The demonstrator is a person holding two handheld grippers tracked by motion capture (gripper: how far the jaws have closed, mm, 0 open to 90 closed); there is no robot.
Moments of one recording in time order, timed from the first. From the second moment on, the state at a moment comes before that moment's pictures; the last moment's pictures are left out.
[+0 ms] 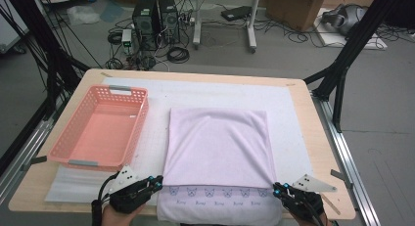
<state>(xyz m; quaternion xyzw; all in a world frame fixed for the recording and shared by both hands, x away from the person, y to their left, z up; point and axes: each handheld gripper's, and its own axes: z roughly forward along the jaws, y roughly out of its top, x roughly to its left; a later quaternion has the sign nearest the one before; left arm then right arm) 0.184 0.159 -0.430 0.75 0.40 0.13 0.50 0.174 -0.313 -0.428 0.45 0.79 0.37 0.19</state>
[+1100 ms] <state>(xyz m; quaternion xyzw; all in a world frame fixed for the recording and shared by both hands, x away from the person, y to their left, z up) 0.203 0.165 -0.432 0.74 0.41 0.09 0.52 0.156 -0.315 -0.428 0.47 0.77 0.39 0.19</state>
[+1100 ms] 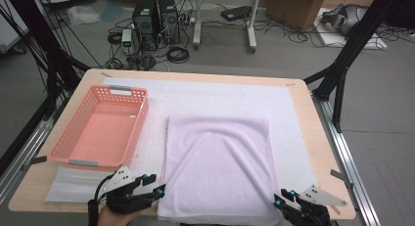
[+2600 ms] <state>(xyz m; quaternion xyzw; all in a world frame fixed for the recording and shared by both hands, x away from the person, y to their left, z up) 0.209 0.136 -0.432 0.80 0.35 0.08 0.48 0.186 -0.302 -0.423 0.45 0.80 0.35 0.18</state>
